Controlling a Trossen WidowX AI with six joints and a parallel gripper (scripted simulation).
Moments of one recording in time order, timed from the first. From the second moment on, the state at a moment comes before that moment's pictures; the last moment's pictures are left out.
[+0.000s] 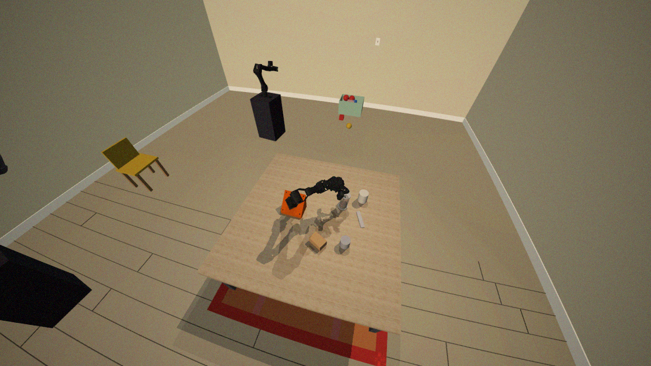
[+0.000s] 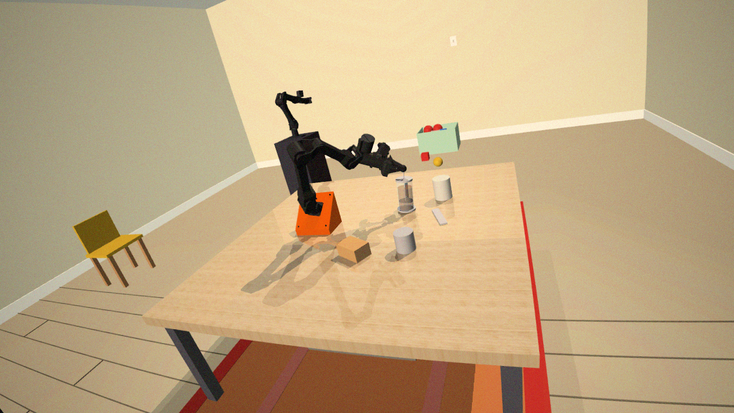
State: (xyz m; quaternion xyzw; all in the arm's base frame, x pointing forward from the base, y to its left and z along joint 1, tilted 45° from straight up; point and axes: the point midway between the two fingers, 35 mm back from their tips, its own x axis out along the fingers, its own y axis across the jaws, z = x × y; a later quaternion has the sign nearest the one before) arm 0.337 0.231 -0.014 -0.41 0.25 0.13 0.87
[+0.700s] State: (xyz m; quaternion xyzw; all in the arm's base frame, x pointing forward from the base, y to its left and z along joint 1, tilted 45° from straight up) arm 0.340 0.224 -0.023 -0.42 0.26 0.13 0.86
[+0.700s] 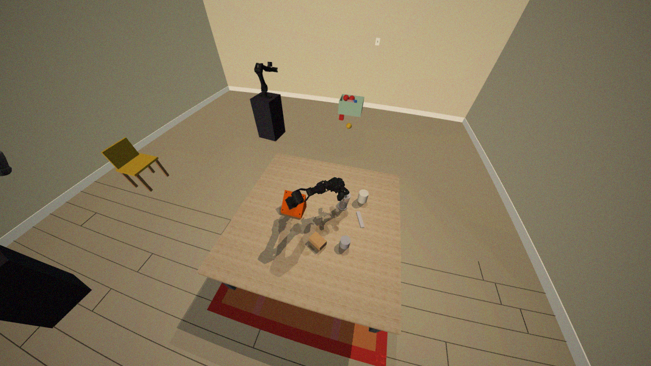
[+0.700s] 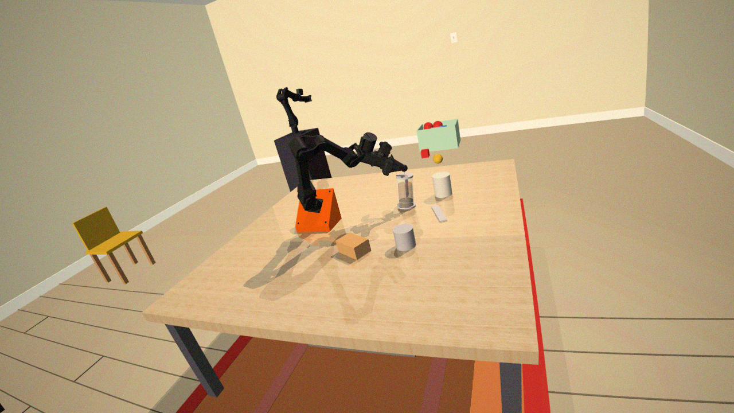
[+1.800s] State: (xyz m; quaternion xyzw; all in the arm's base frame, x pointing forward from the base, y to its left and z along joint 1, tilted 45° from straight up) arm 0.342 0.225 -0.024 -0.42 0.26 0.13 0.86
